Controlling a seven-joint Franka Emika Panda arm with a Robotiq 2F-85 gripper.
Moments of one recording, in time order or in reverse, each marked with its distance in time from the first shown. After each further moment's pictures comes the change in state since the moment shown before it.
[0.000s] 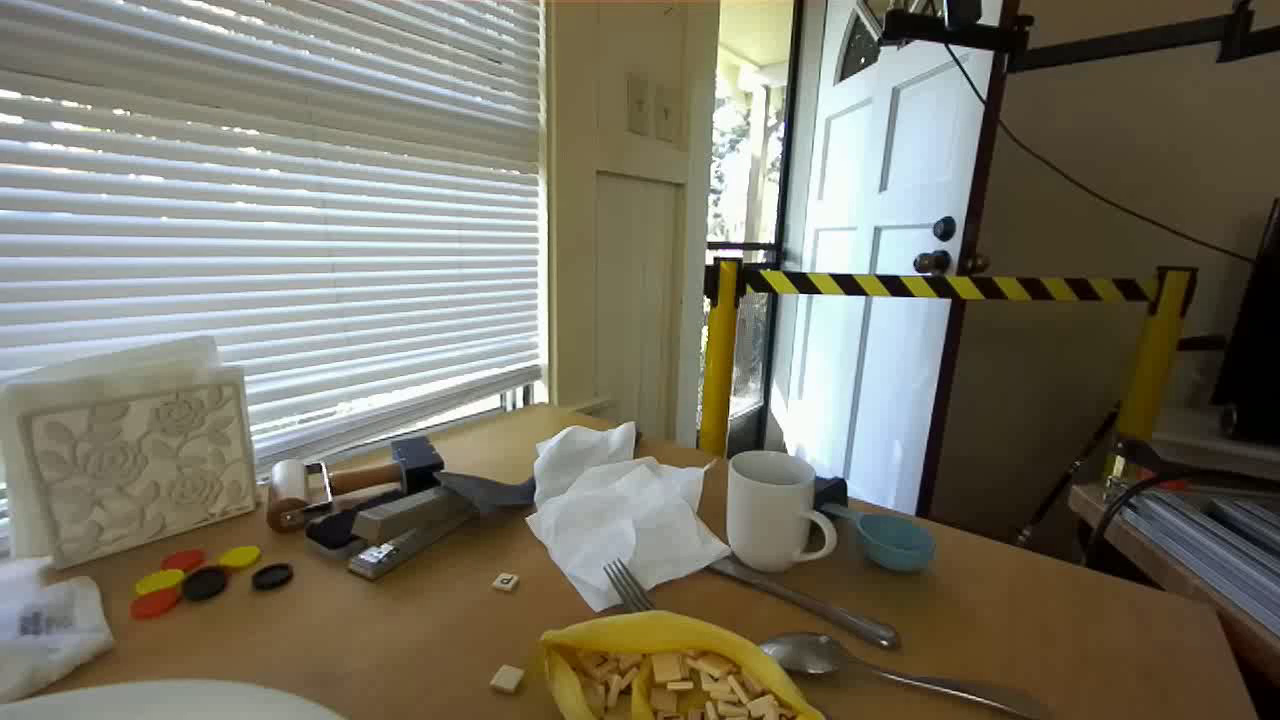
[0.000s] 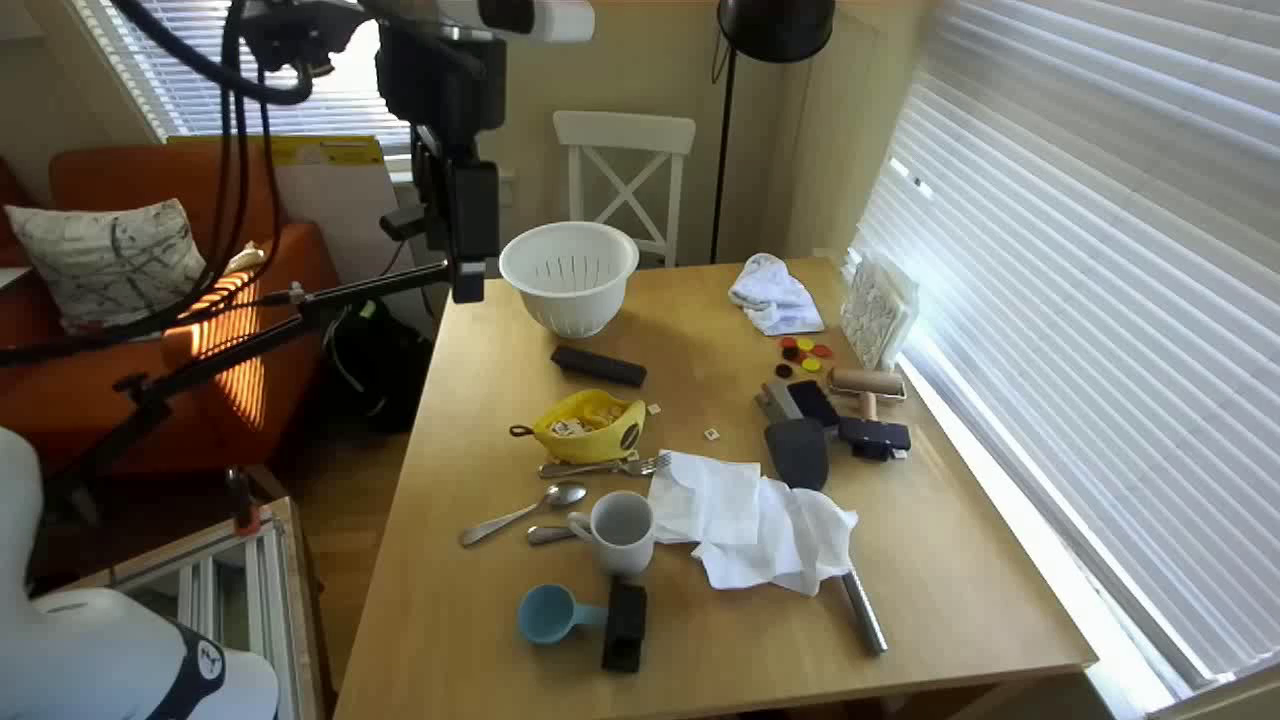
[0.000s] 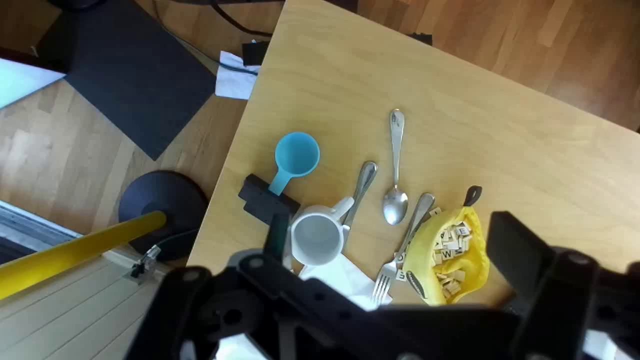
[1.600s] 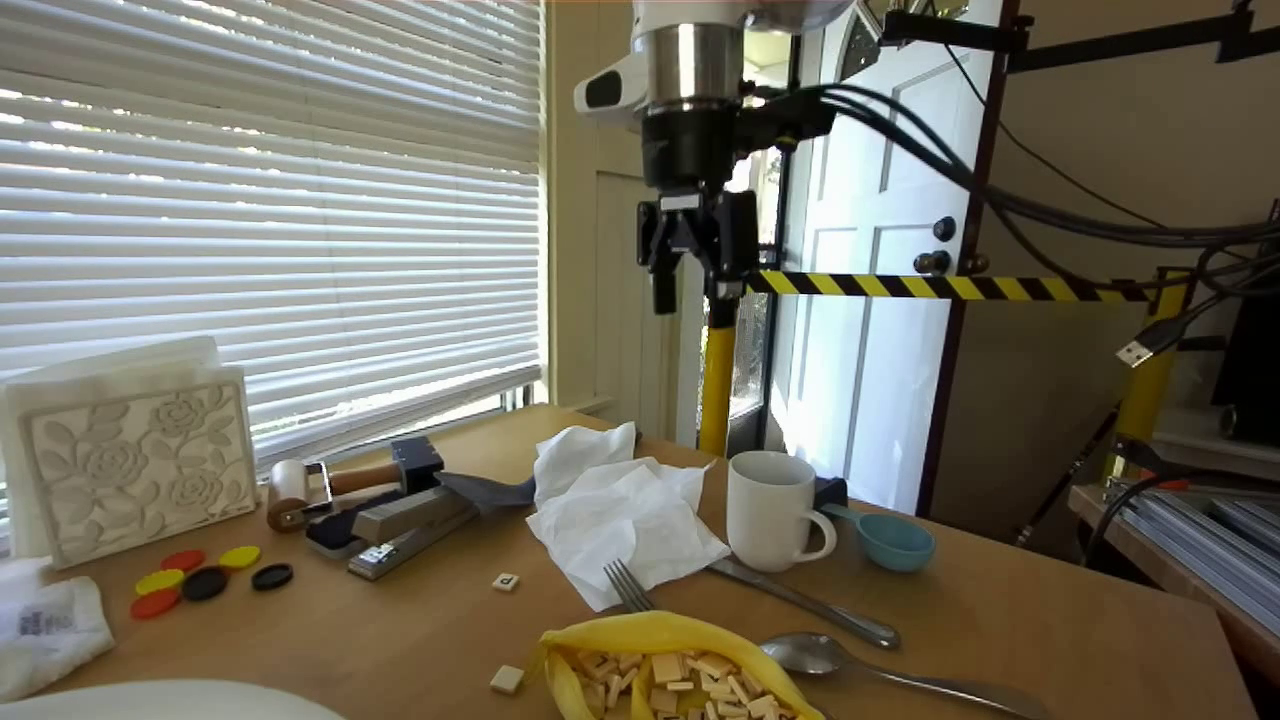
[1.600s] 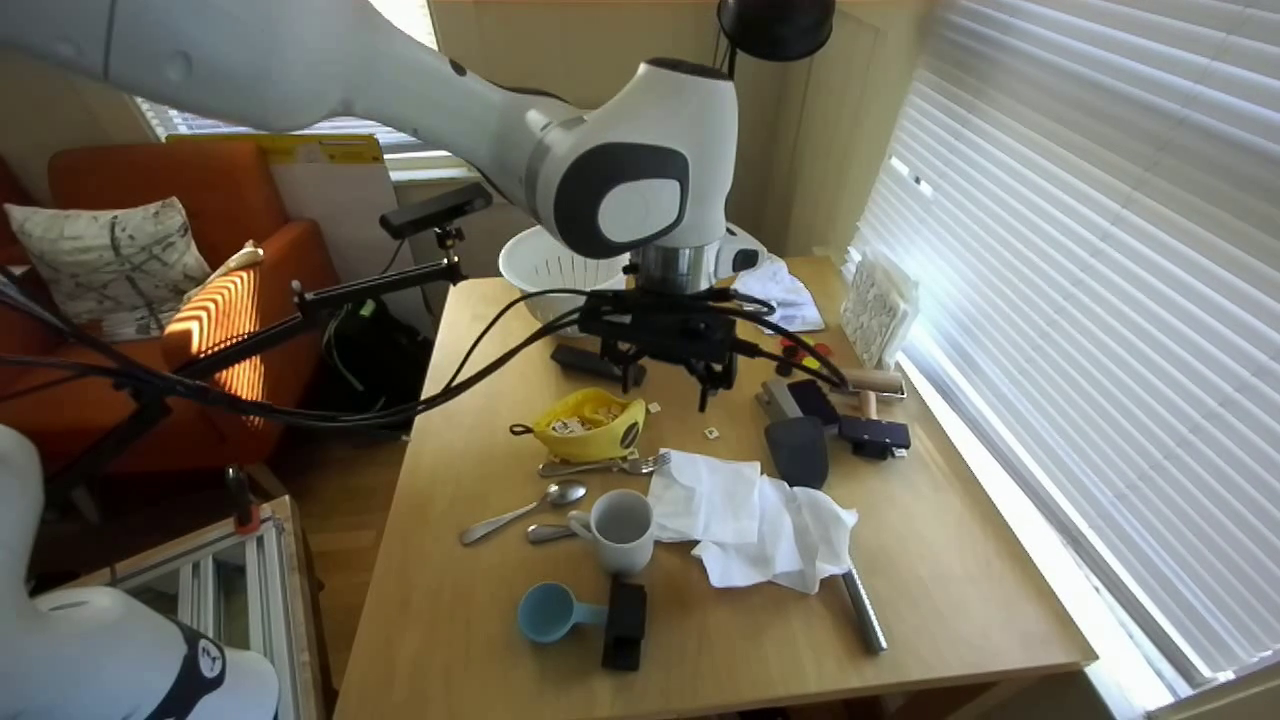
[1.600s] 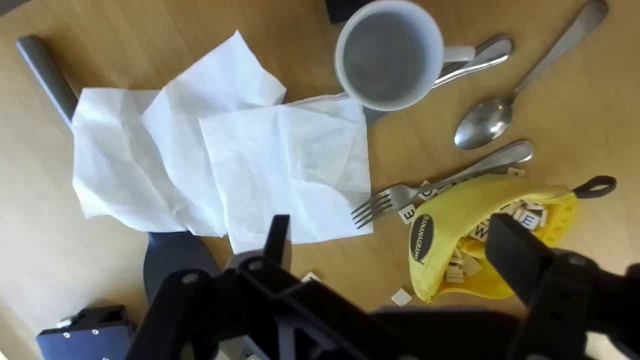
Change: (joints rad) arm -0.004 0.541 -0.055 0.003 -0.055 0.708 -0.773
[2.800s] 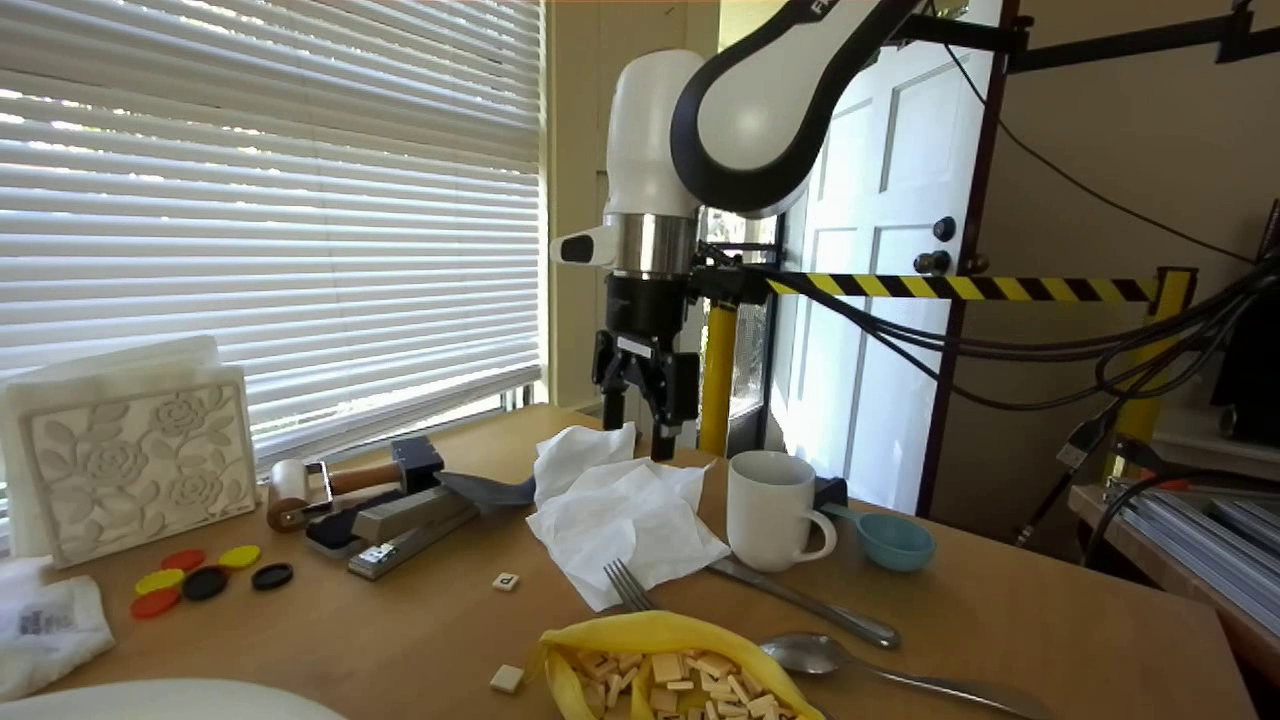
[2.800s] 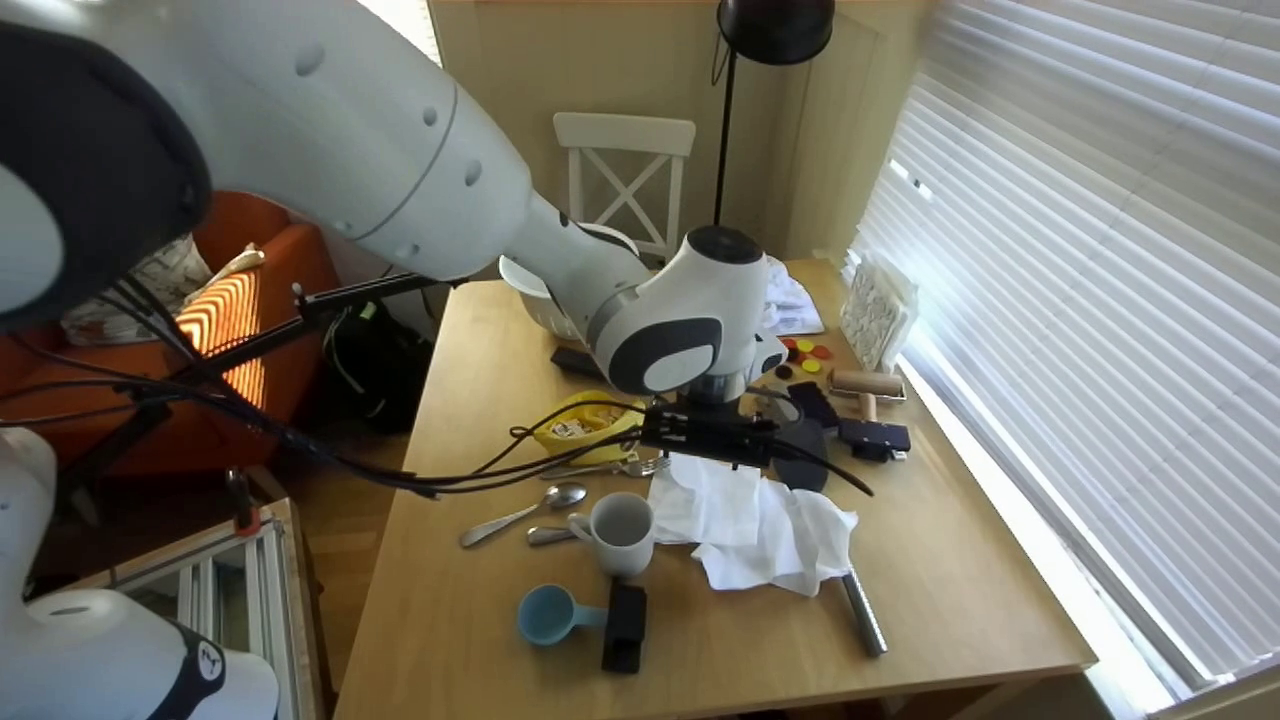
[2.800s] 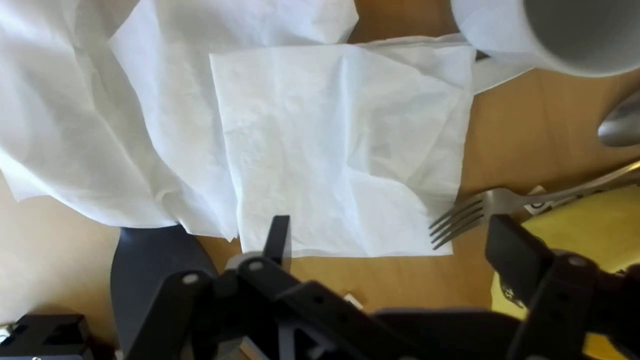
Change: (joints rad) arm -0.101 0.293 0.046 0.035 0.070 0.353 -0.195
